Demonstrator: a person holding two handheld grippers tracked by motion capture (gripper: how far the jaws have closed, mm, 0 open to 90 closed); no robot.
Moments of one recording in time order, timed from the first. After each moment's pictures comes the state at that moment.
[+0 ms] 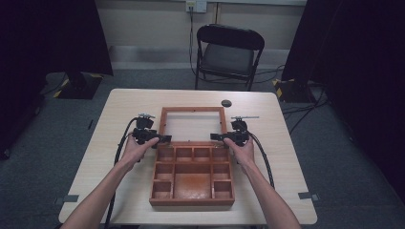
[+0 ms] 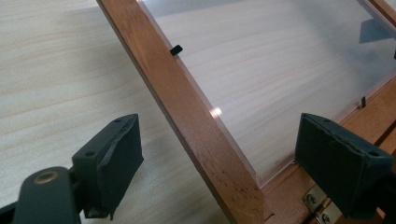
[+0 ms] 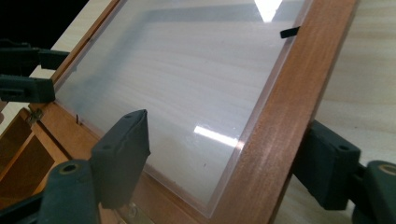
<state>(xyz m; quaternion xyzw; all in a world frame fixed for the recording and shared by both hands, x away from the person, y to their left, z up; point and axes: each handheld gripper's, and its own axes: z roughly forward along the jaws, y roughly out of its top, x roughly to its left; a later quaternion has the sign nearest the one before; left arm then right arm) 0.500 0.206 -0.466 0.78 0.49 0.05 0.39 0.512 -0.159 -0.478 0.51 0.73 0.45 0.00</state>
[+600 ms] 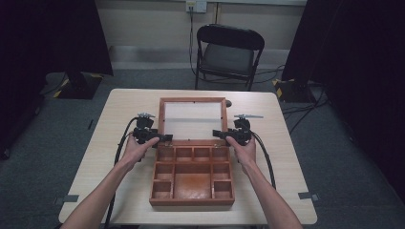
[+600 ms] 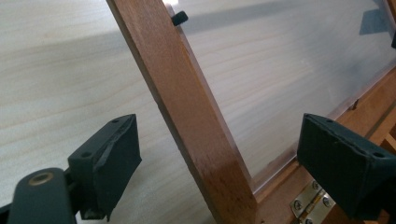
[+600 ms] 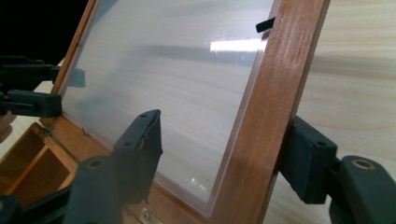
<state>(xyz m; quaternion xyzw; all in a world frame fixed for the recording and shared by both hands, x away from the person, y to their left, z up) 0.500 0.204 -0.462 0.78 0.47 0.05 0.42 0.504 -0.163 -0.463 0.49 0.72 0.48 0.04</state>
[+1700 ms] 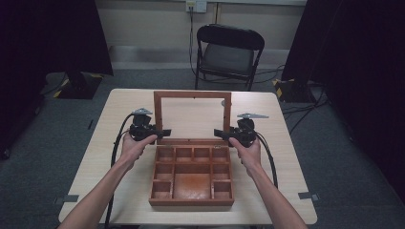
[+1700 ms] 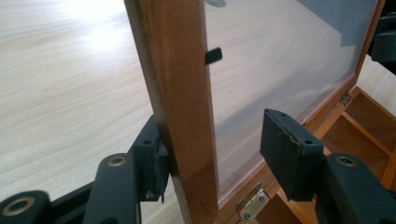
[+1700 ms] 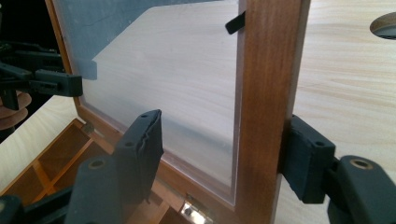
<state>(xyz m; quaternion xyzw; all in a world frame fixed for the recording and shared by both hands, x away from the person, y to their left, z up) 0.482 0.206 -0.428 0.78 0.43 0.08 0.46 0.478 -0.167 -0.432 0.46 0.73 0.50 0.06</state>
